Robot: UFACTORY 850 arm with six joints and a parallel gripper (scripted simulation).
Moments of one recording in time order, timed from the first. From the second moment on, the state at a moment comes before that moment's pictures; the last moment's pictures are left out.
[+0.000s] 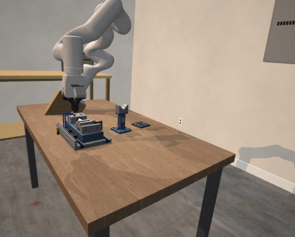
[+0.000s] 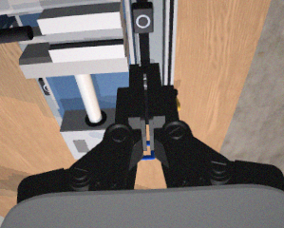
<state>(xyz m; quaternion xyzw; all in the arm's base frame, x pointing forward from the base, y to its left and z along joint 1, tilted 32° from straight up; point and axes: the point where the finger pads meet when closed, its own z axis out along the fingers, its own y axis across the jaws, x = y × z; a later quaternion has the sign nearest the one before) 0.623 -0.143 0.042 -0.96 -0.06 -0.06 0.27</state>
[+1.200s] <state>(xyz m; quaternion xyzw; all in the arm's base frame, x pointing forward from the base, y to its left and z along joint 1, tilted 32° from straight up) 0.625 -0.130 0.022 -0.96 -0.06 -0.06 0.27</state>
